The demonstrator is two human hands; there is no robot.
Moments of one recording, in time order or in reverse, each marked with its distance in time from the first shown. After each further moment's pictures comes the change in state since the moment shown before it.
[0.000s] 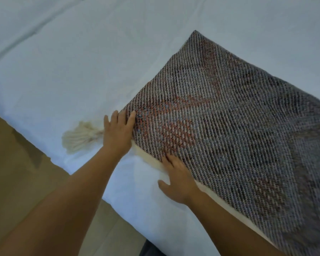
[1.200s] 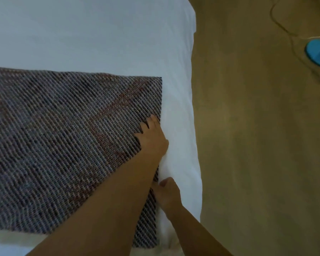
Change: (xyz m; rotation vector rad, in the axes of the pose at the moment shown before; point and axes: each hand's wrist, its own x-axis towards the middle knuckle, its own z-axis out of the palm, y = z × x) left_hand -0.052 0.648 0.011 0.050 -0.185 0.358; right_hand -0.252 0.349 -0.060 1.163 0.460 0.886
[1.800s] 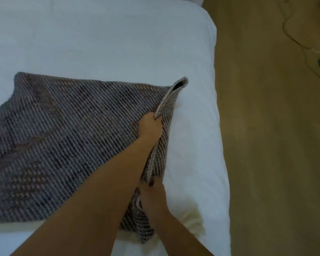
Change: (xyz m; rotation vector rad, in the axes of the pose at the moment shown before) left_hand 0.016 -0.127 -0.065 -0.932 0.180 -0.097; right_hand -0.072 -0.074 0.121 0.252 -0.111 -0.128
